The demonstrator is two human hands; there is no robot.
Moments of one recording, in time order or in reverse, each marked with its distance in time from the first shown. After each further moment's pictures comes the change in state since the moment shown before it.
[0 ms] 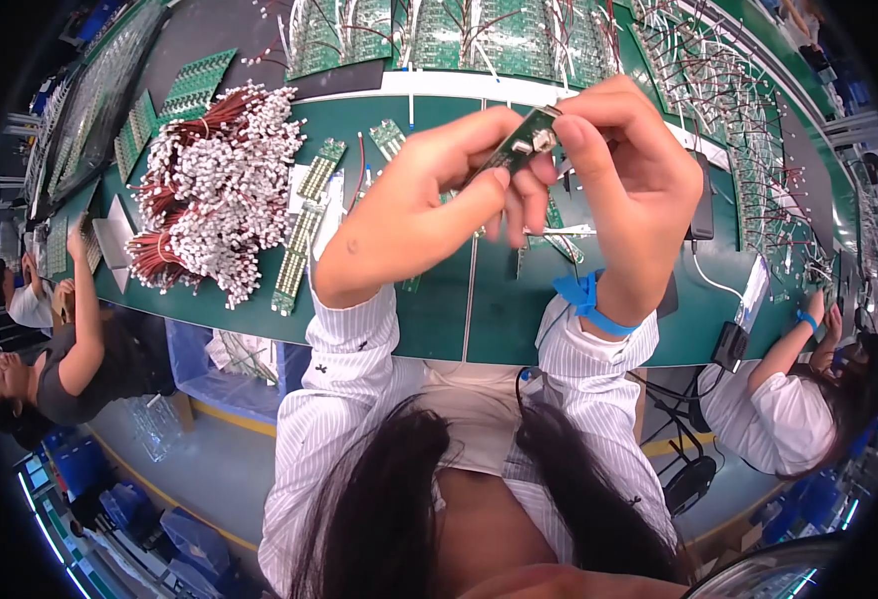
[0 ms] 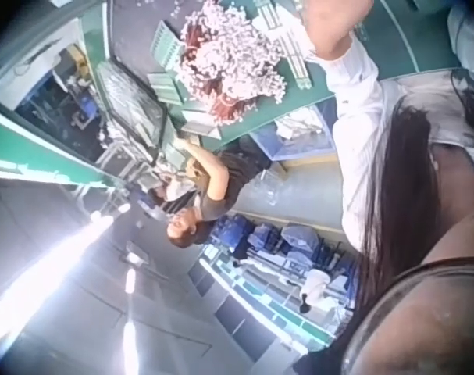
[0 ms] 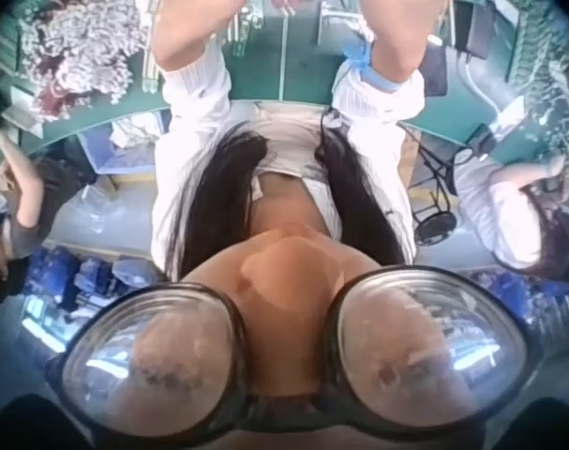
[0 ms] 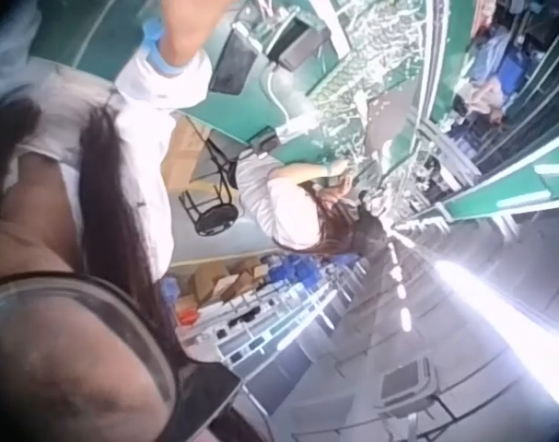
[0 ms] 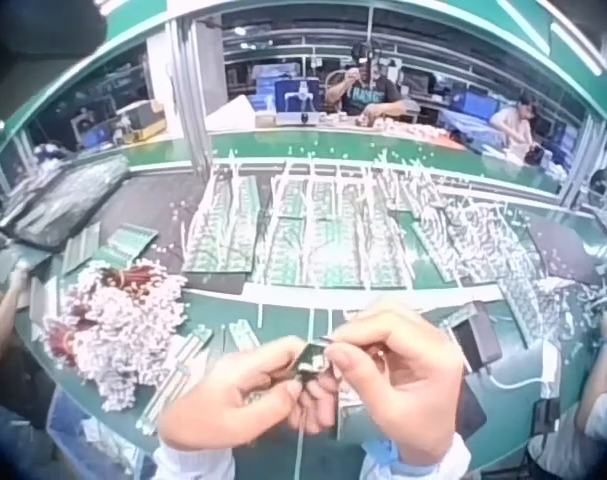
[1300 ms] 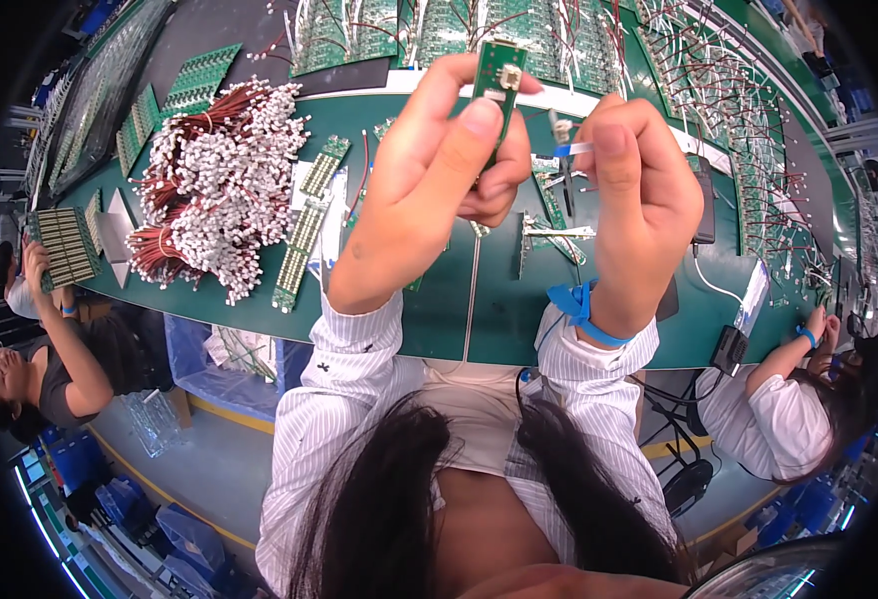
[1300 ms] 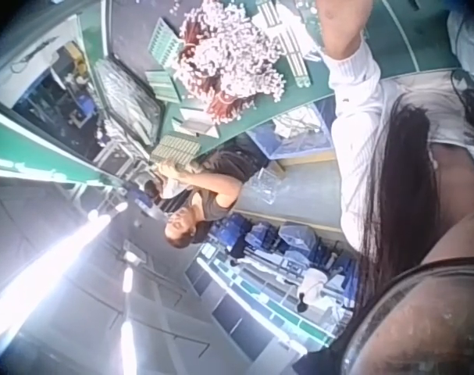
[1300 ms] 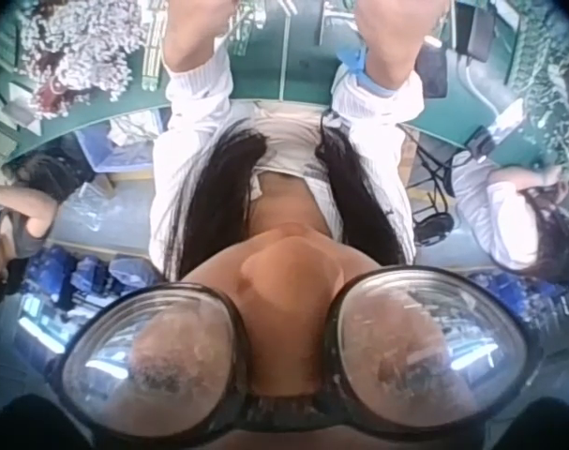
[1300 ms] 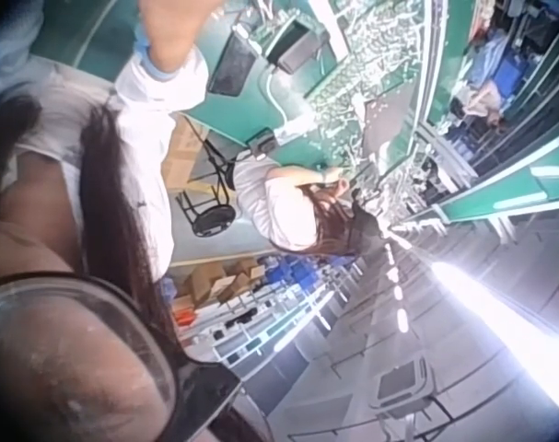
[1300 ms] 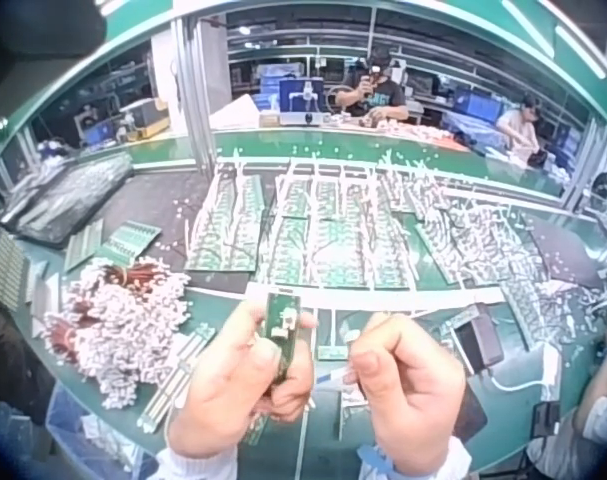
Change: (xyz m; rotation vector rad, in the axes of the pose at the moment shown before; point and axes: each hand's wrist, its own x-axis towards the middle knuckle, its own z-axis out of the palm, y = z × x) left_hand 0.001 0.004 0.015 -0.314 0.230 0.140; right_hand -0.010 -0.012 0.009 0.121 -0.002 0.056
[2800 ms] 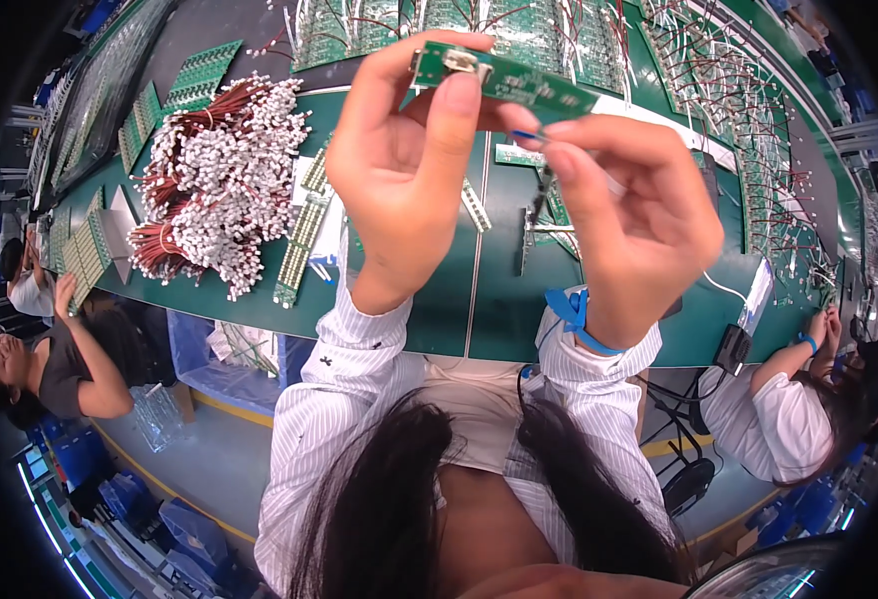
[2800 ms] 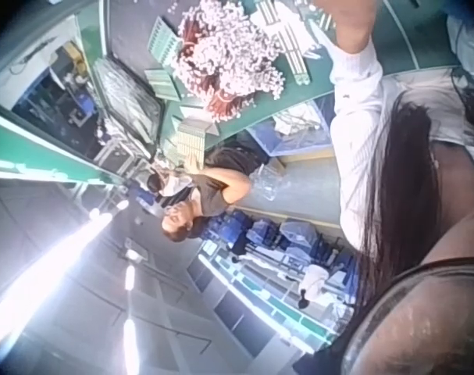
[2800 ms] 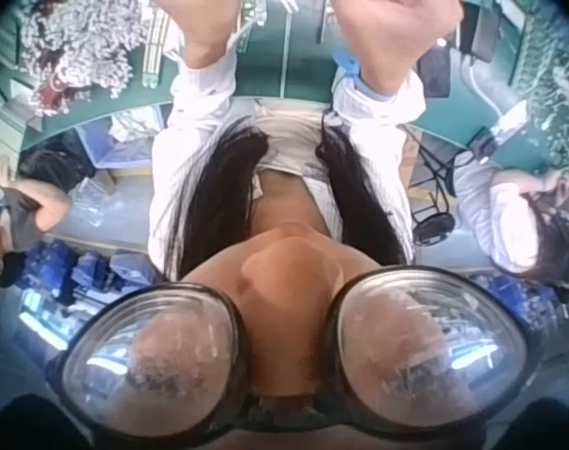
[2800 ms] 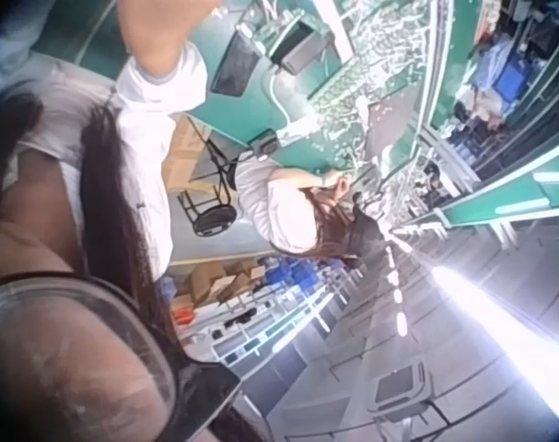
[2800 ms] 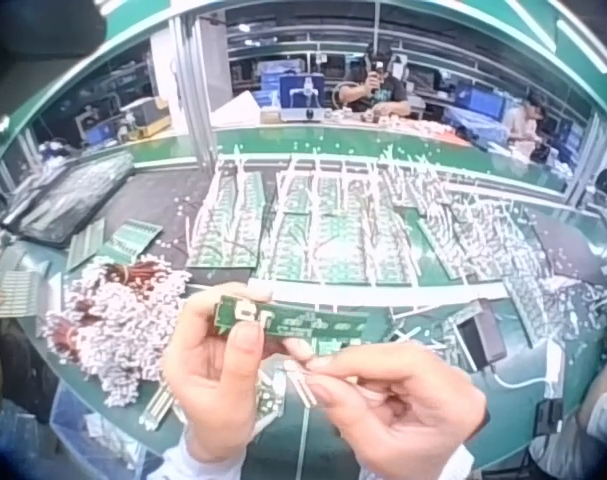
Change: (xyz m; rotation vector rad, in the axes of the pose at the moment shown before) left_hand 0.009 -0.017 -0.001 0.183 0.261 0.531; right_hand -0.010 -0.013 0.010 -0.238 0.055 -0.001
